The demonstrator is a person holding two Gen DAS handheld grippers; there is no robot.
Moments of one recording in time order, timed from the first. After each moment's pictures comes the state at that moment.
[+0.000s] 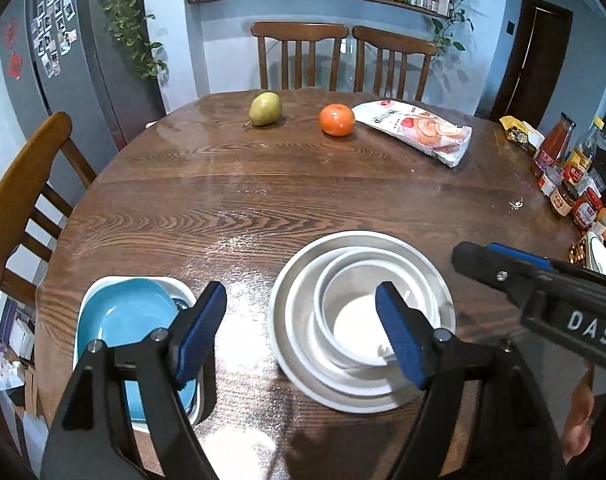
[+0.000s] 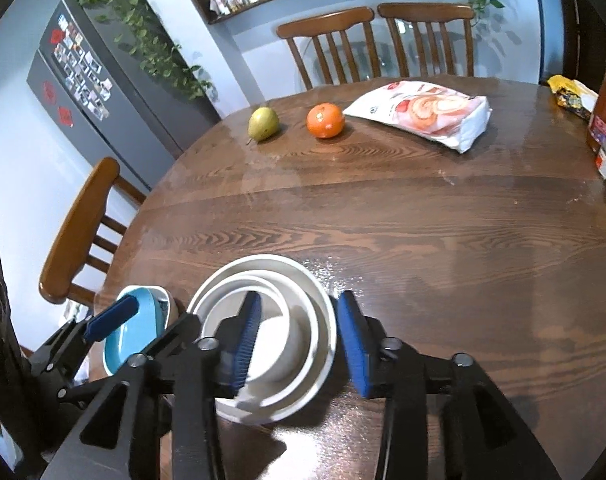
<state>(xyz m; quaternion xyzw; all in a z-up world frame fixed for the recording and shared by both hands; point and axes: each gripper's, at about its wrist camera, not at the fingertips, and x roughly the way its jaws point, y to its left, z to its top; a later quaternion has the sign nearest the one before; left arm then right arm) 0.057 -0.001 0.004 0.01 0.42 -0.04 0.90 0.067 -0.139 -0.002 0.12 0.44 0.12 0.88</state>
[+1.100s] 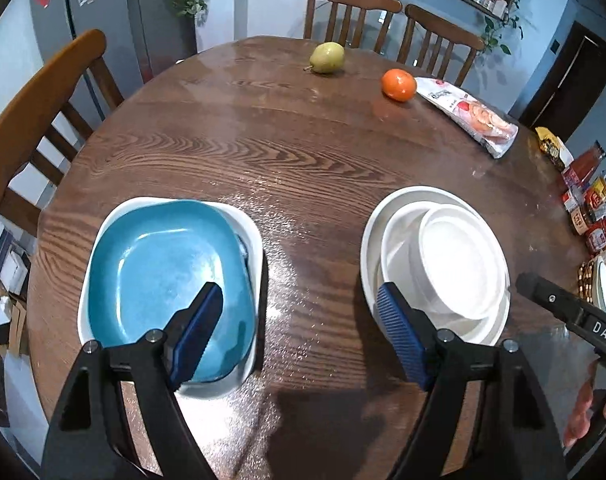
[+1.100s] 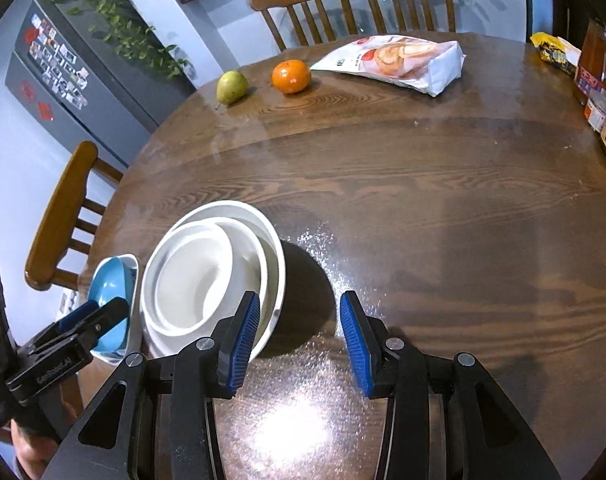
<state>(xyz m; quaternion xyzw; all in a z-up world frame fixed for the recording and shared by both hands) 0.054 0.055 -0.025 -0.06 0.49 -0.01 0.87 0.058 -0.159 -0.039 0.13 0.49 0.10 0.85</state>
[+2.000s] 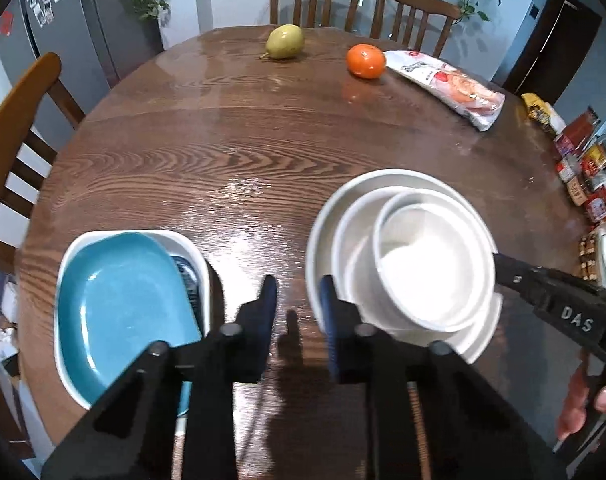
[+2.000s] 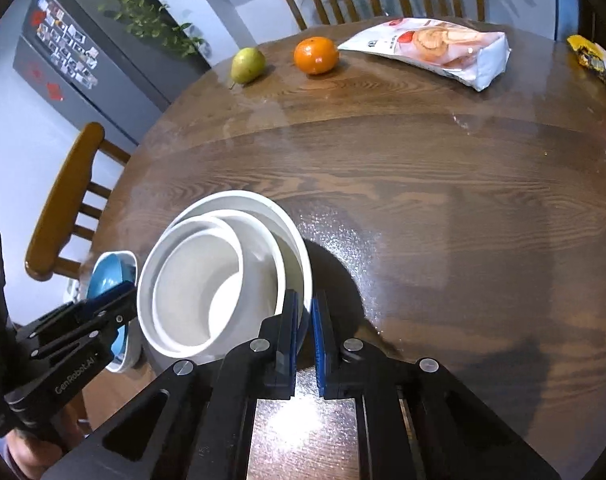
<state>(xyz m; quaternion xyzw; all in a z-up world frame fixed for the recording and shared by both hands) 0.080 0.031 -0.033 -0.03 0.52 -0.05 0.85 0.089 -0.141 -0.055 0.13 0.52 0.14 0.84</state>
